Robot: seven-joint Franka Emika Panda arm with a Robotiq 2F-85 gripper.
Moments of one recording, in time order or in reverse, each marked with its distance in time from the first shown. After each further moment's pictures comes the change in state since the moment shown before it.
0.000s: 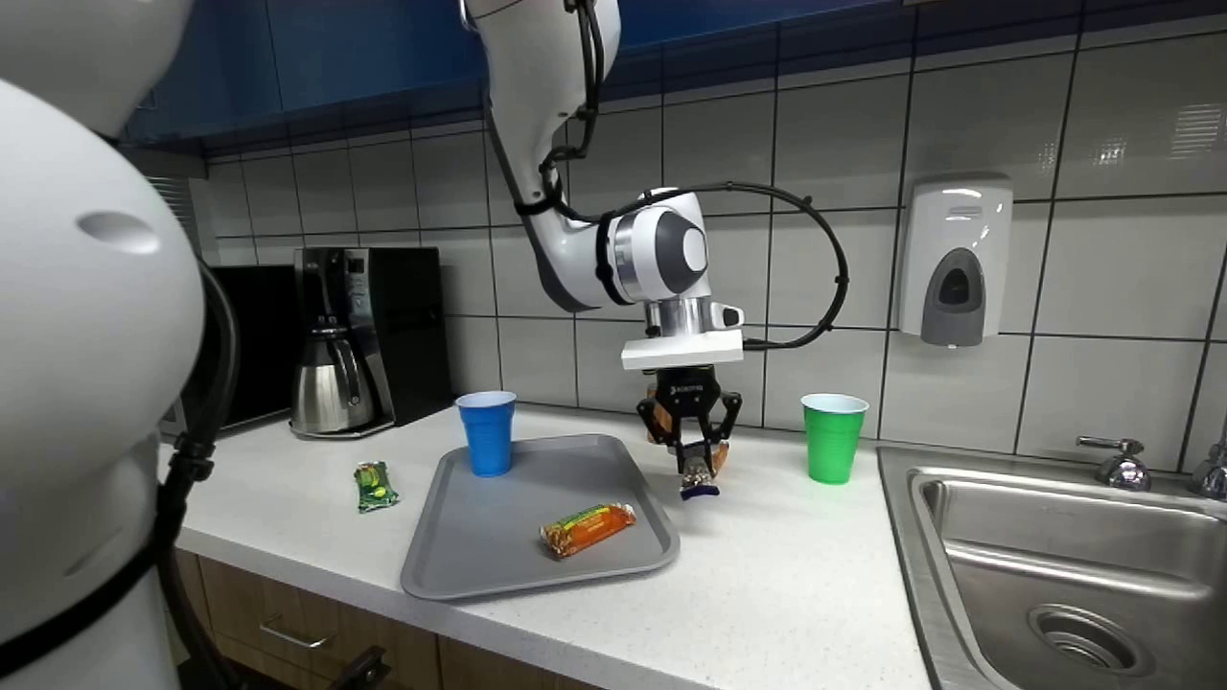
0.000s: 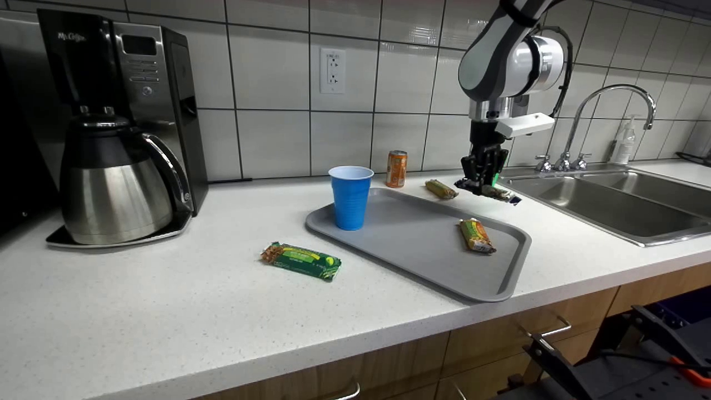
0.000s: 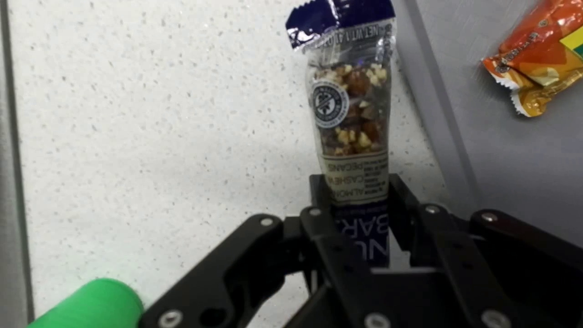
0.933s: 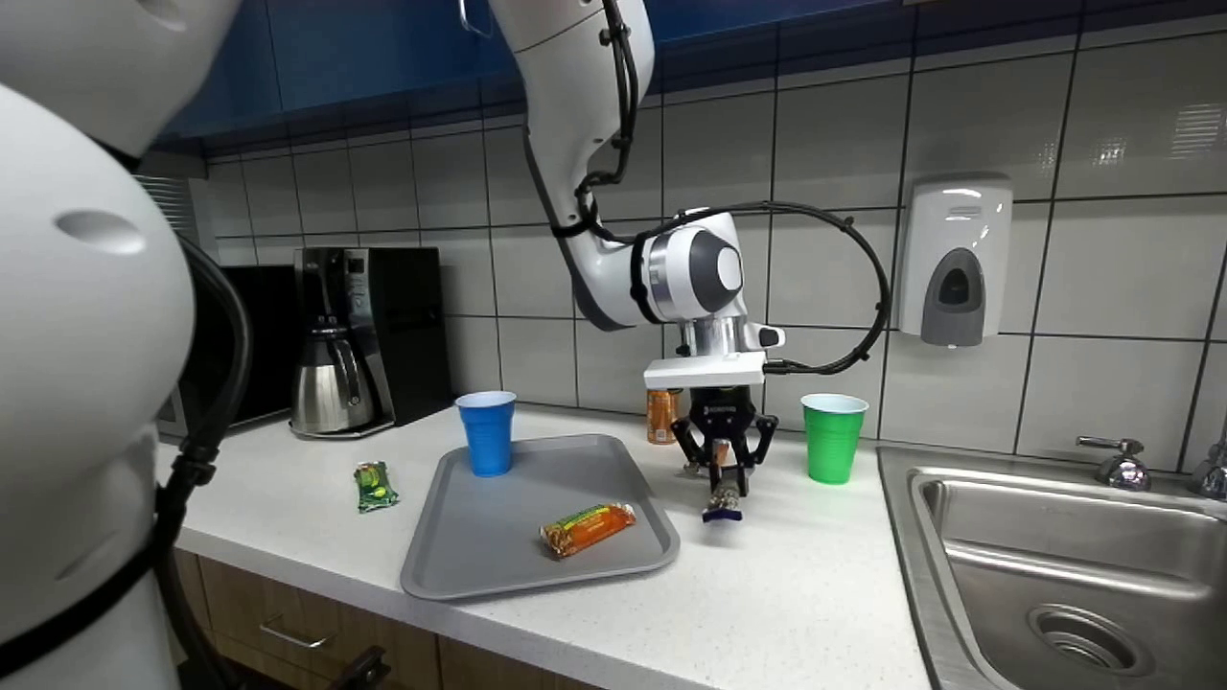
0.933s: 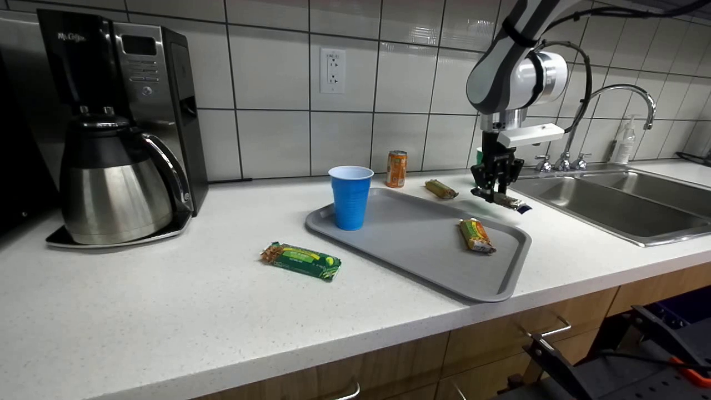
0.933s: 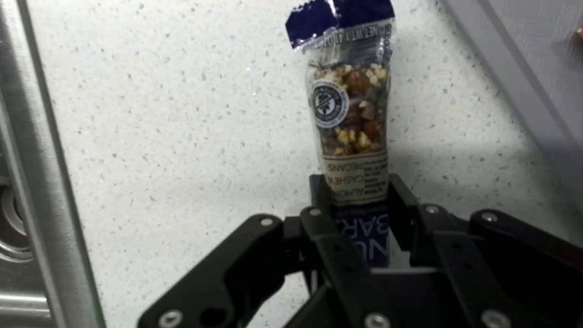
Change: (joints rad) arm -0.027 0.090 -0.043 0.076 0.006 -0.026 0.163
